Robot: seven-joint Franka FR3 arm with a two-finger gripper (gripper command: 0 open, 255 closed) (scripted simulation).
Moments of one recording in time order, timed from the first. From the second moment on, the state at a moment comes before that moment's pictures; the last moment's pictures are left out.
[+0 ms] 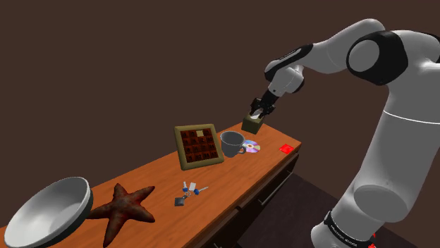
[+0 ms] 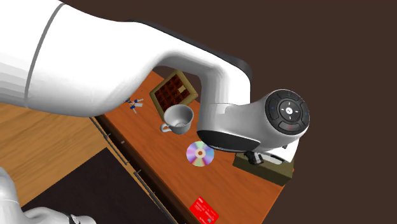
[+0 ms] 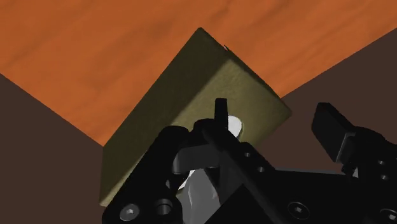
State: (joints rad) arm -0.08 0.18 -0.48 -2.08 0.63 2.32 -0.40
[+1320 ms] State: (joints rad) arm -0.20 0.37 -0.47 -1.80 0.65 2.05 -0.72
